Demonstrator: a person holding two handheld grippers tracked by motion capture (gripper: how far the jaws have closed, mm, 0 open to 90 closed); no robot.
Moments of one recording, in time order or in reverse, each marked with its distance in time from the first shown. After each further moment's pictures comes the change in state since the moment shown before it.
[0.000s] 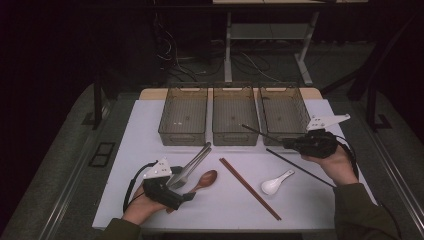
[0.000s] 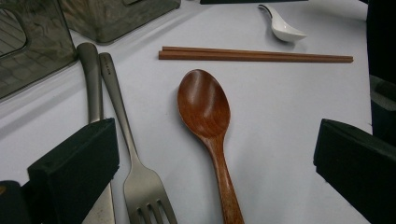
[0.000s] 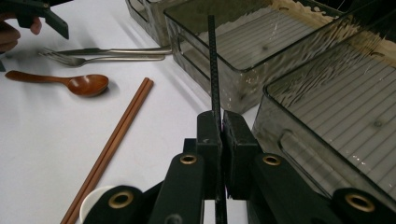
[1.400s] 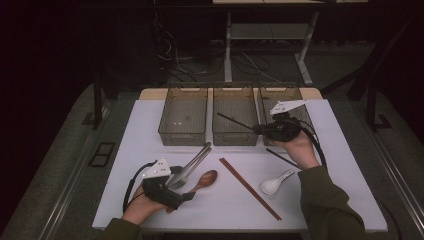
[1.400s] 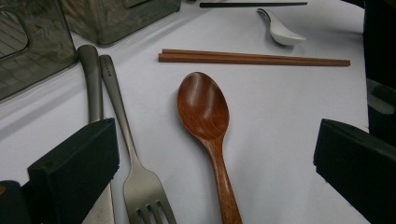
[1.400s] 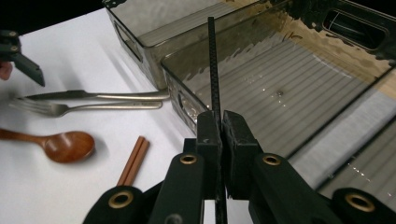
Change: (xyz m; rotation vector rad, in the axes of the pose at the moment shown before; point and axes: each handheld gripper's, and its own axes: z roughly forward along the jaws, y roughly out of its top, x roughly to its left) left arm 0.001 0.000 -0.002 -0.012 -0.003 -0.007; right arm 0.014 0.060 0.071 0.009 -0.023 0.012
